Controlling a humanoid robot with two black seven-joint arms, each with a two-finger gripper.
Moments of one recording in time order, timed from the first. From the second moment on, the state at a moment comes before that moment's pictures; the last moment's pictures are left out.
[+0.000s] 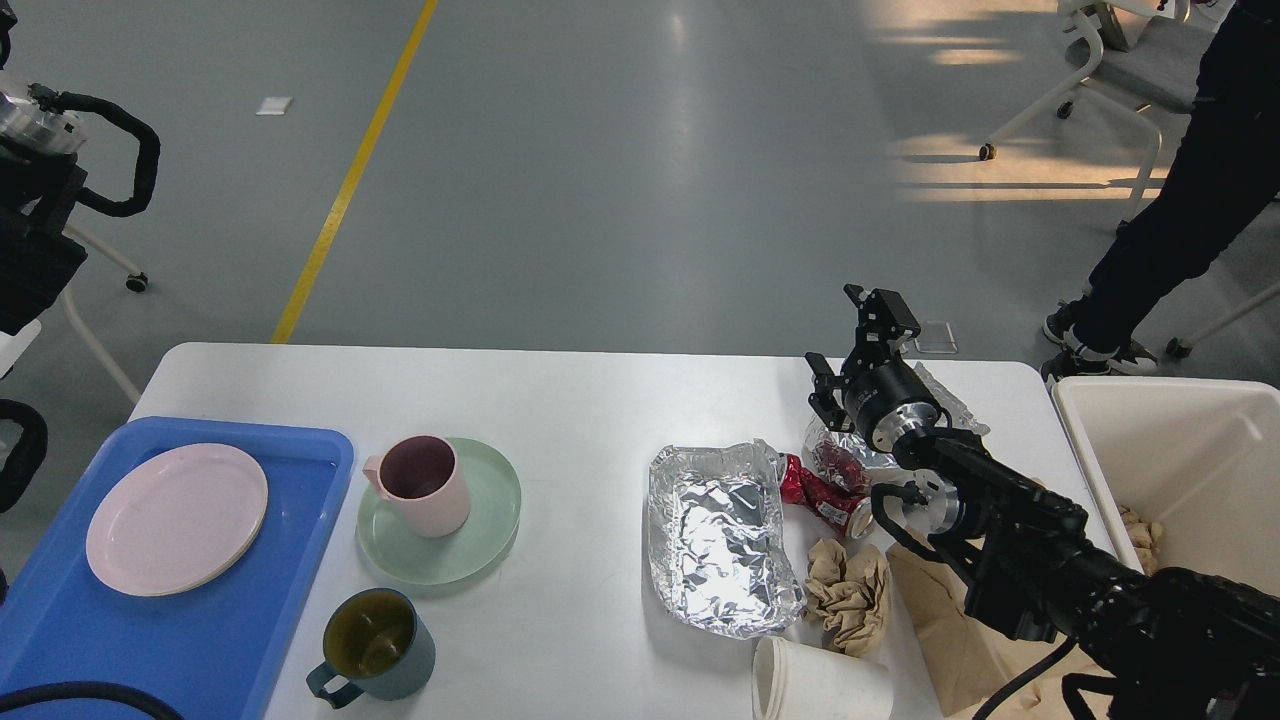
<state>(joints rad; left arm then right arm) -1.33 0.42 -0.54 -0.22 -0.35 0.21 -0.60 0.74 -0.04 0.49 0.39 -0.13 0.14 0.43</state>
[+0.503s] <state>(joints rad) -1.34 0.41 -0.42 -0.22 -0.35 0.22 -0.58 0.75 -0.04 0.49 0.39 -0.13 0.14 0.43</state>
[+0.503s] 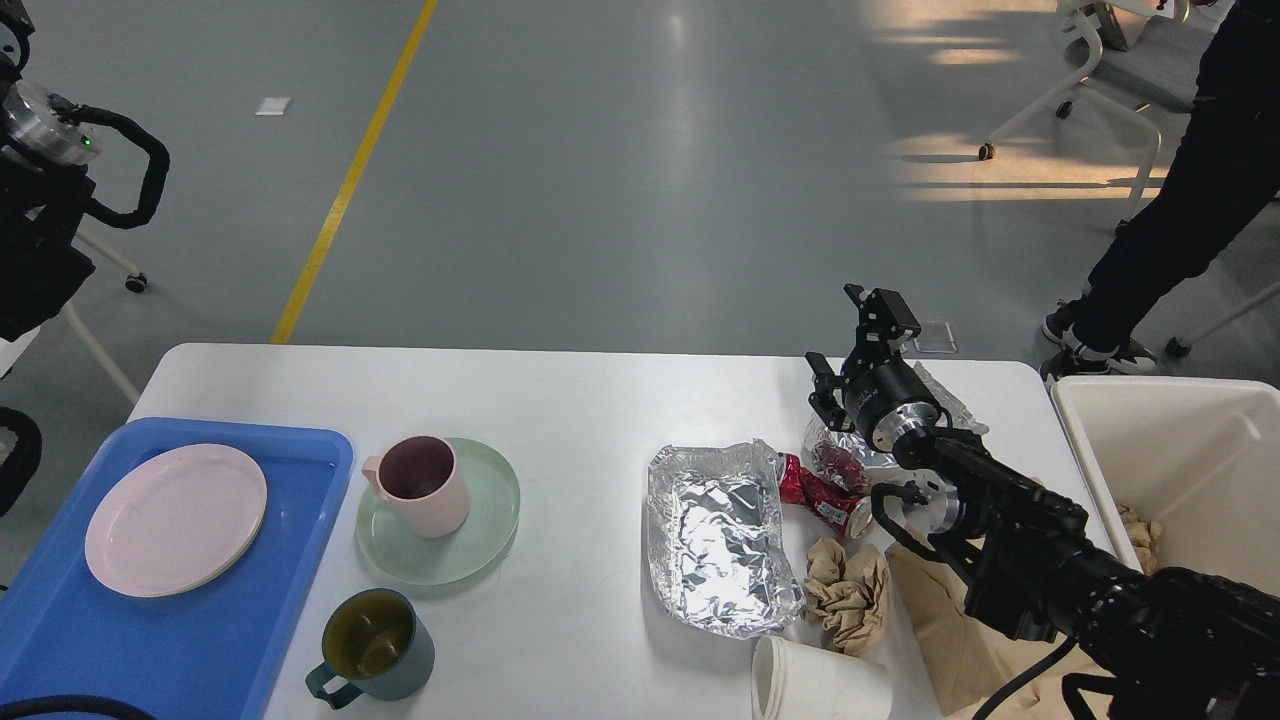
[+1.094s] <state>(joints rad) -1.29 0.34 -0.21 -0.22 -0.34 0.10 -0.59 0.75 -0.04 0.49 0.39 -0.13 0.14 0.43</state>
